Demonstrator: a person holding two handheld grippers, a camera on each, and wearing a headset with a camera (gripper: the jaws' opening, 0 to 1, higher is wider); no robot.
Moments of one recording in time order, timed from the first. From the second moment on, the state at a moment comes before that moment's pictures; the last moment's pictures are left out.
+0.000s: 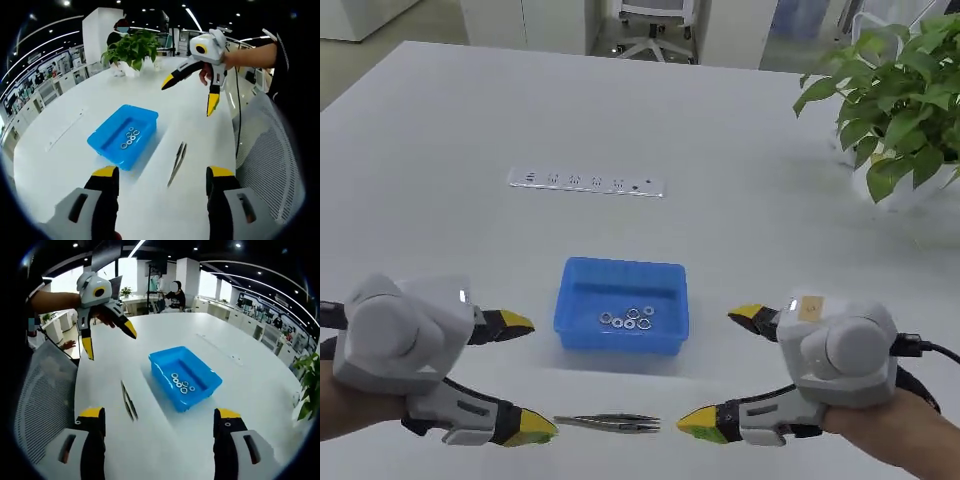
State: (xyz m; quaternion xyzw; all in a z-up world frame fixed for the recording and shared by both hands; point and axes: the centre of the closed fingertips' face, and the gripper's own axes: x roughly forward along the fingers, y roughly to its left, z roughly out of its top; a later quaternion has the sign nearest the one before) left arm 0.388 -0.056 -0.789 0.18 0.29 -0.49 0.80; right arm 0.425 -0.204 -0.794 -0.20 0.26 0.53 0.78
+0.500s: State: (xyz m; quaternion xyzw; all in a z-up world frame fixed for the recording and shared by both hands) left arm 0.406 -0.054 -0.770 0.17 0.28 -0.47 0.82; right arm 0.430 -0.219 -0.788 -0.19 0.26 0.53 0.79
